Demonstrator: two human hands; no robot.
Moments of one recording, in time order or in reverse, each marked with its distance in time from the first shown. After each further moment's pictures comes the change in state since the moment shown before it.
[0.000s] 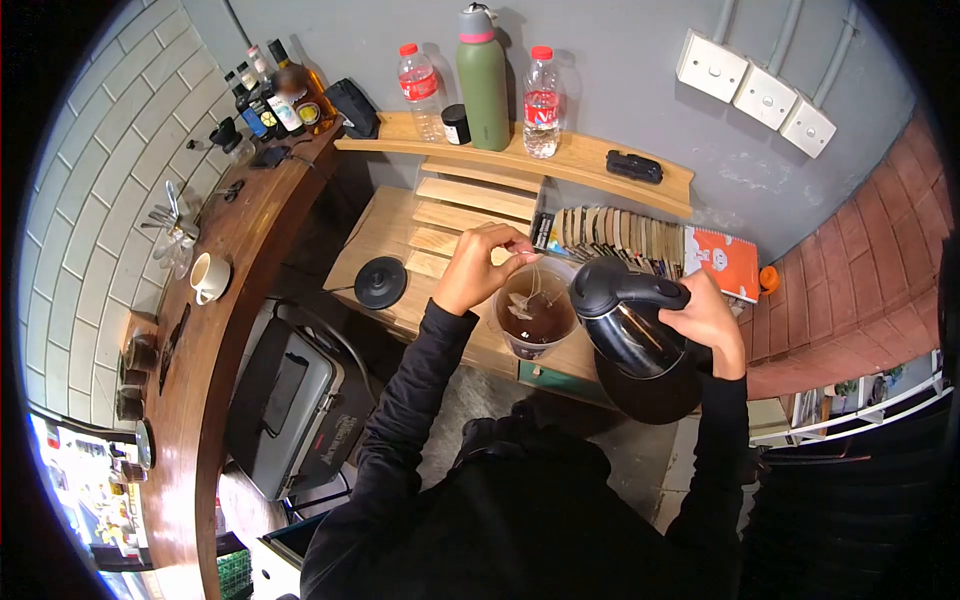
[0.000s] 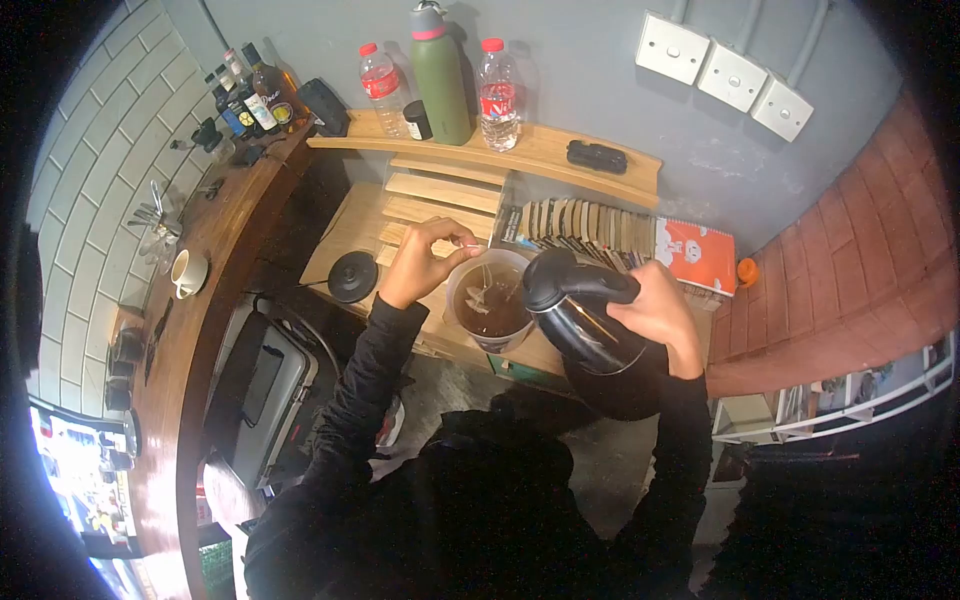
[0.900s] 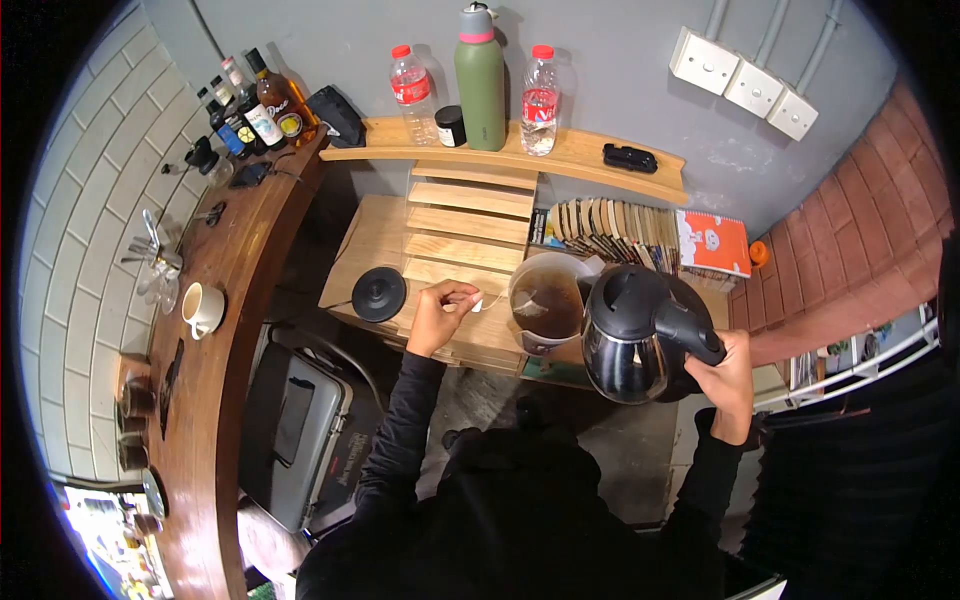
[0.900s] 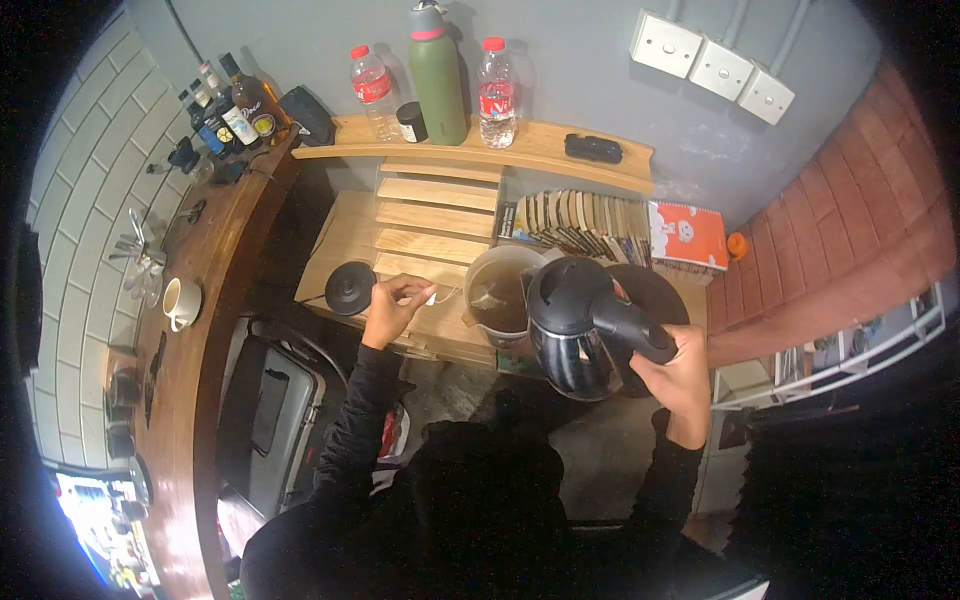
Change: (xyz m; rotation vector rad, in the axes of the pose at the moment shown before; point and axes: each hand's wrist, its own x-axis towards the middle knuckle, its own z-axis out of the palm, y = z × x) left_hand -0.104 -0.076 -0.034 -0.266 0.012 -0.459; right_hand -0.099 -0.059 0.037 0.395 0.333 0.084
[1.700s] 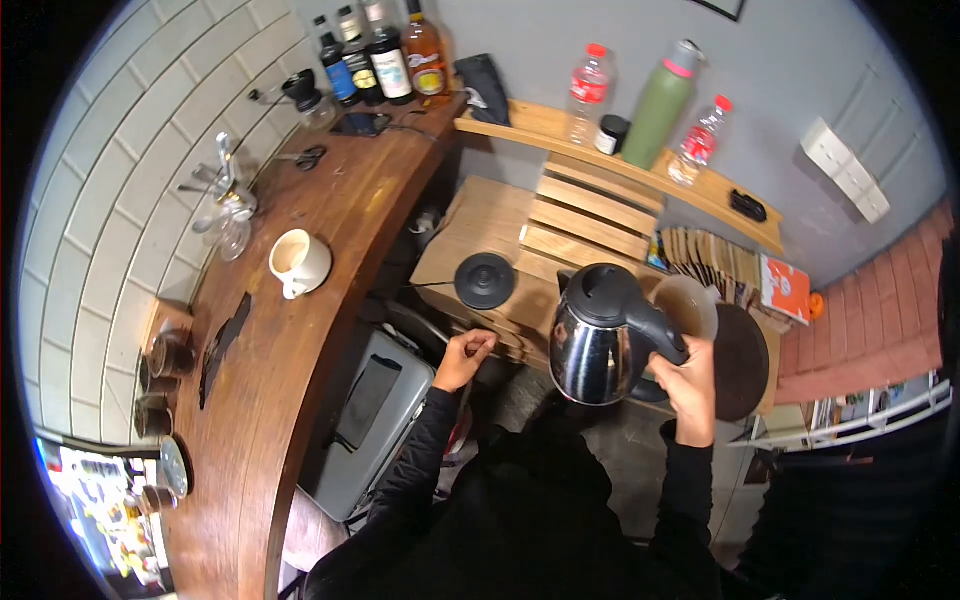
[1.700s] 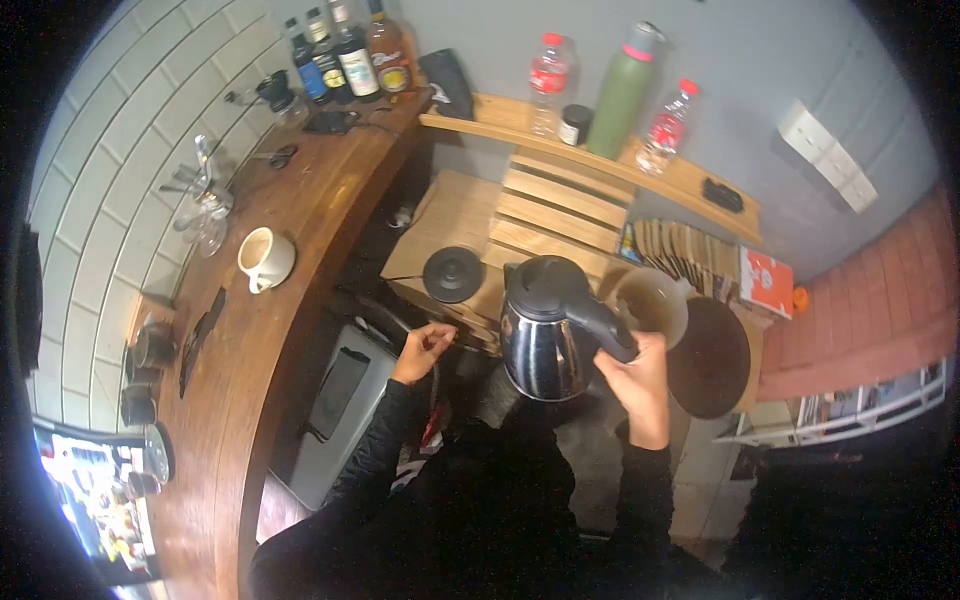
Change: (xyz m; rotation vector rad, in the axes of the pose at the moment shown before) left_hand -0.119 -0.111 -0.162 -0.199 0.005 -0.294; right_hand 0.010 -0.066 0.236 0.174 -0.036 0.157
